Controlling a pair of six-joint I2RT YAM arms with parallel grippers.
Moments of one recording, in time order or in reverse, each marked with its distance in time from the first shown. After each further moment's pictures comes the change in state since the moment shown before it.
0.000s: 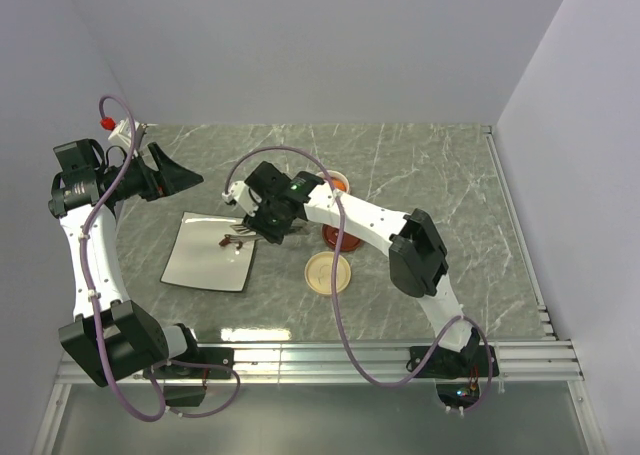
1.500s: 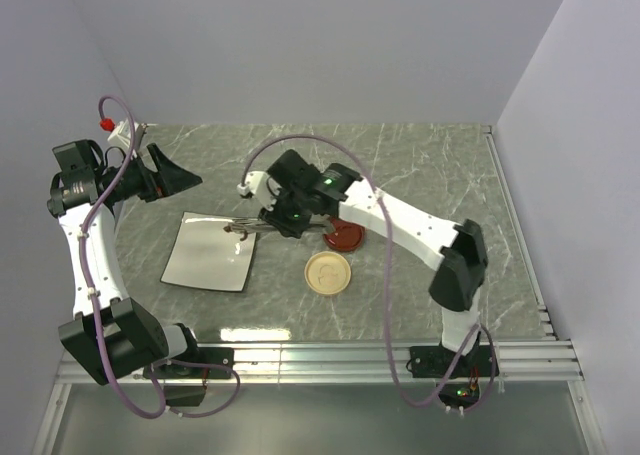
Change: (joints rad) left arm 0.011 0.009 0.002 -0.024 0.001 0.024; right arm -0.012 -0.235 -0.095 -0.069 -0.041 -0.032
